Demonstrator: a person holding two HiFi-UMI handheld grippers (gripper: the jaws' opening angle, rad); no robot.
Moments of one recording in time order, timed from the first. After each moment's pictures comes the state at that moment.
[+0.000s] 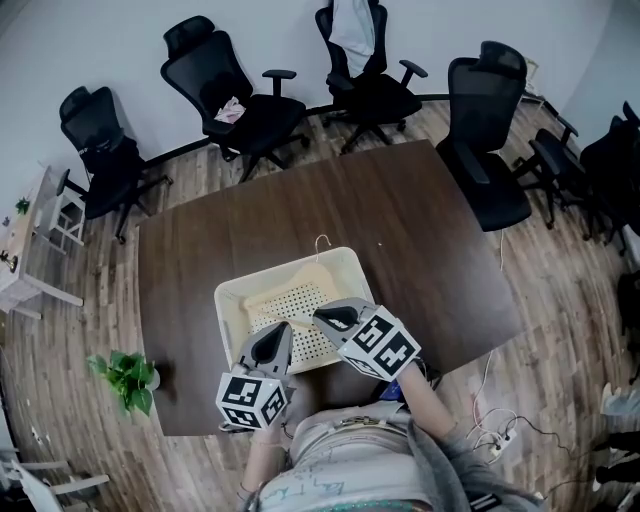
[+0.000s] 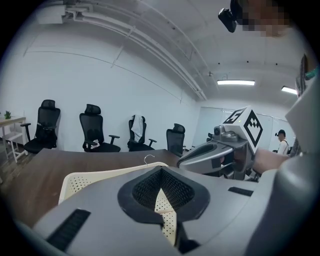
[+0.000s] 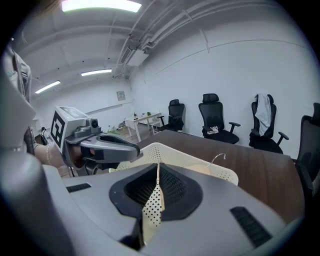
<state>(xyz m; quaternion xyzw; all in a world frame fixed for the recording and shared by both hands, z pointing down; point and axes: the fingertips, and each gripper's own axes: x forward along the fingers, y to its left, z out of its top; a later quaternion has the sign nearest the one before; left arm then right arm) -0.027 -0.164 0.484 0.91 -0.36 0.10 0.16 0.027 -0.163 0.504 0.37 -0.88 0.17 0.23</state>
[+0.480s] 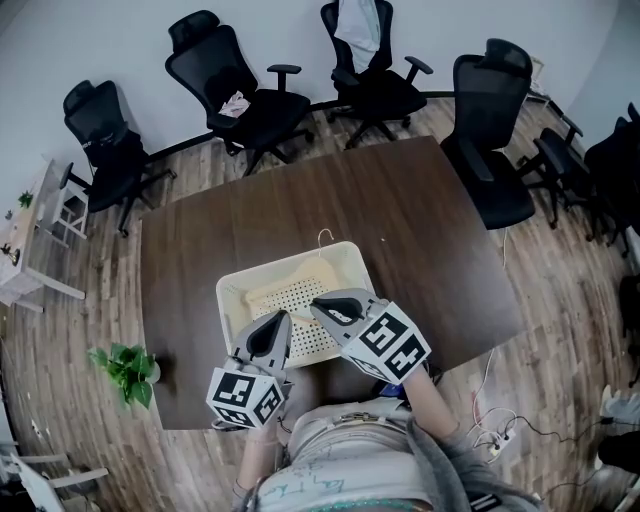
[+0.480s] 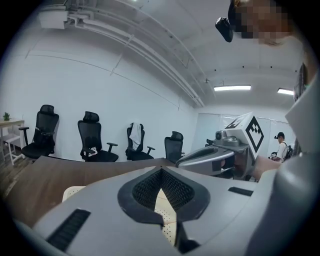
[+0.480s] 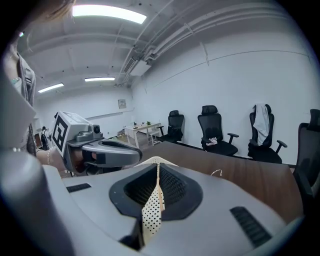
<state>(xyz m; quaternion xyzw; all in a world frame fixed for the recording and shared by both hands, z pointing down) -0.025 -0.166 0.444 0.92 -0.36 0.07 0.14 0.025 -0.164 0.460 0.38 -0.89 0.14 0.18</state>
